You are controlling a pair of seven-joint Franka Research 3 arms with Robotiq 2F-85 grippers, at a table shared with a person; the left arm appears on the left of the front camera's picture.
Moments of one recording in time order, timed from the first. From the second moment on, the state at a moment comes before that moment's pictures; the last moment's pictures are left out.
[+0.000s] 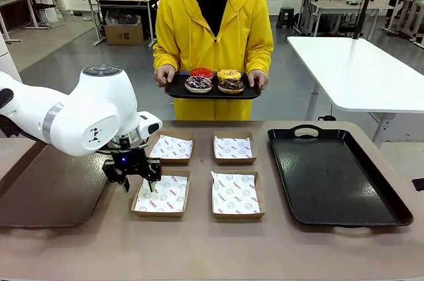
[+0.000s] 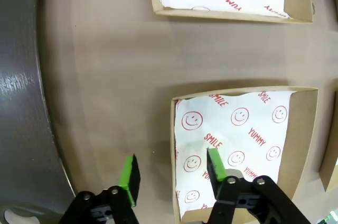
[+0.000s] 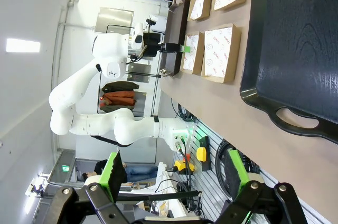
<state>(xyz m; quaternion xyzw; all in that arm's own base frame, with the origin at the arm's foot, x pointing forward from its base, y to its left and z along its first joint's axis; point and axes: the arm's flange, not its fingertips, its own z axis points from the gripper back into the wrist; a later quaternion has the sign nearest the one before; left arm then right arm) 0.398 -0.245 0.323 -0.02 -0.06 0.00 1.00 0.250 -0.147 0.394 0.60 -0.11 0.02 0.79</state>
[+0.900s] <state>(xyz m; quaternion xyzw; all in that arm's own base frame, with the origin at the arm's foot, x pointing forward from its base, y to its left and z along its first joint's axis) 0.406 -0.246 0.325 -0.02 -0.06 0.00 1.00 0.250 -0.147 0.394 0.60 -0.11 0.02 0.79</state>
